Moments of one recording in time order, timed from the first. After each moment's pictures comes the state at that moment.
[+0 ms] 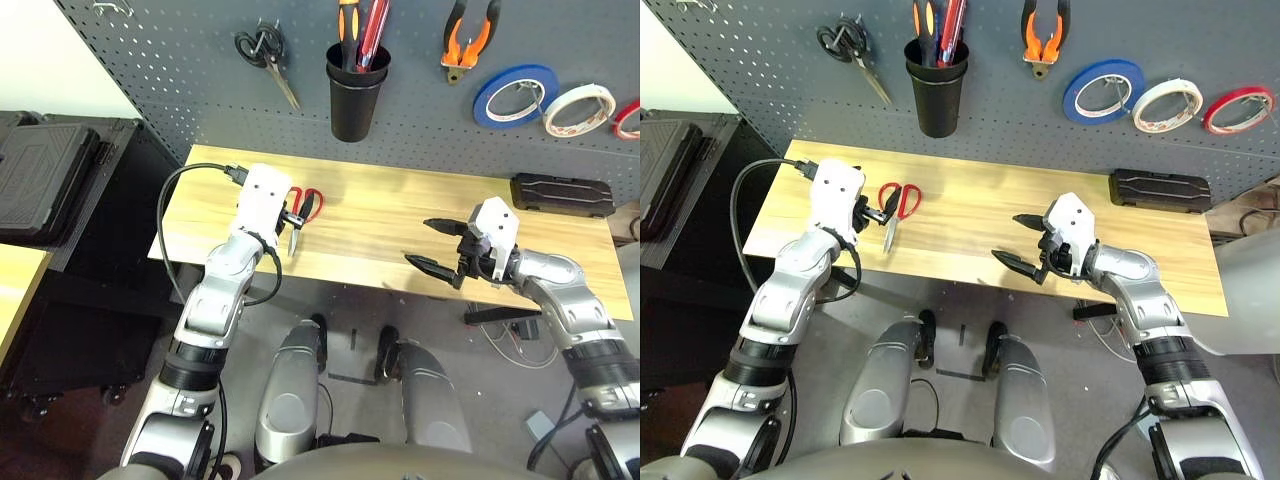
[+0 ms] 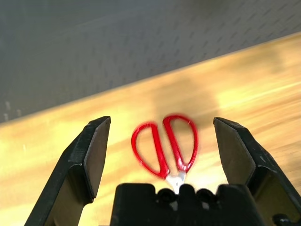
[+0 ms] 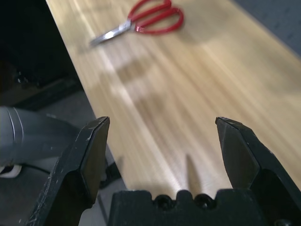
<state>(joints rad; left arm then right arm) -0.36 0.25 -0.11 -0.02 0.04 0.44 -0.16 -0.26 -0.48 0.10 0.27 0.15 0.04 0.91</state>
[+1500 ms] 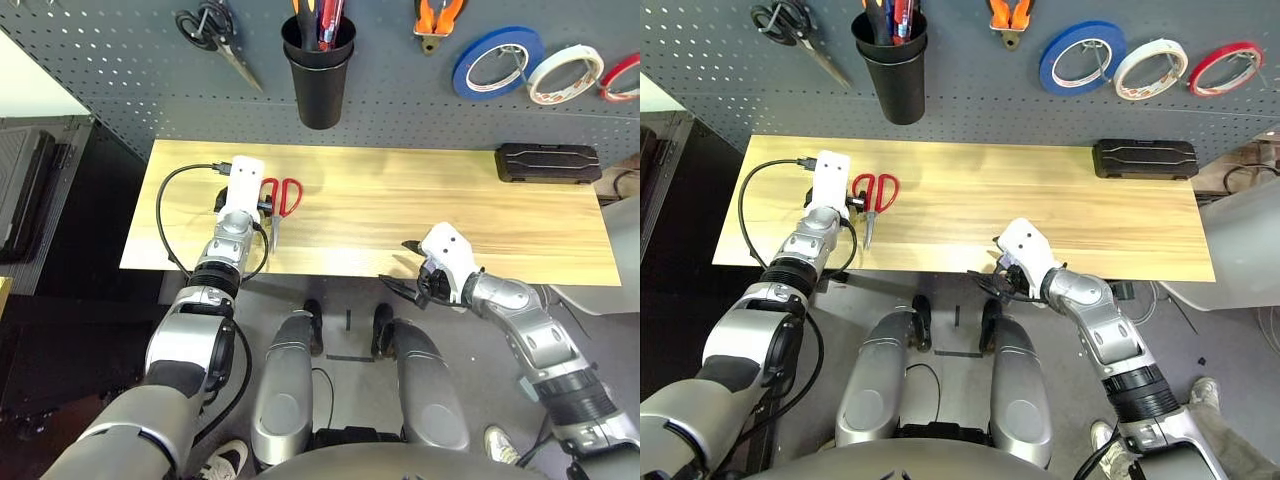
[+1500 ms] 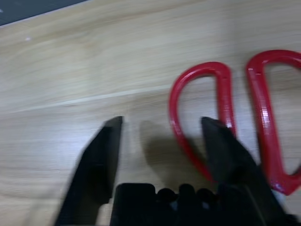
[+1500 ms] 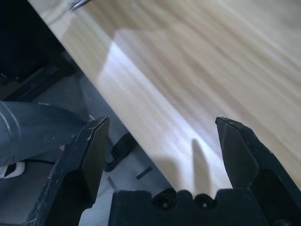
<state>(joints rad) -0.81 0.24 0.02 1.07 0.08 0.11 0.05 -0.14 -0.42 0.15 -0.09 0.08 0.33 0.69</state>
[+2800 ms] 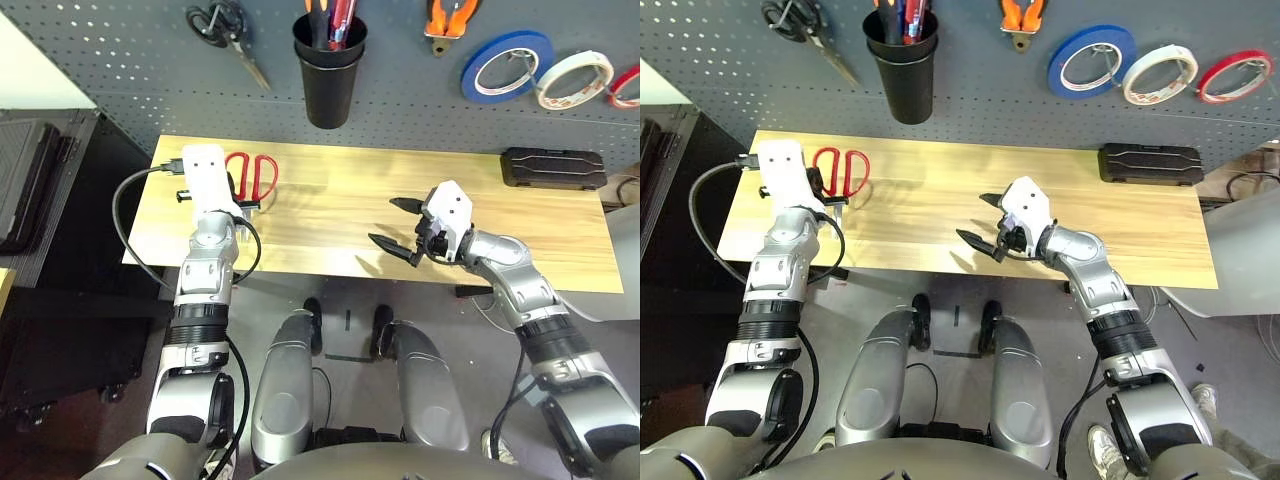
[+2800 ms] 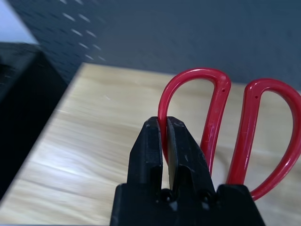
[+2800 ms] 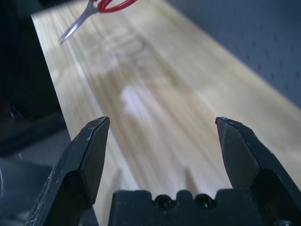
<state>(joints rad) -0.43 0.17 0.19 0.00 -0.04 0.42 0.13 -0.42 -0.34 0.09 0.31 0.22 -0.06 0.87</state>
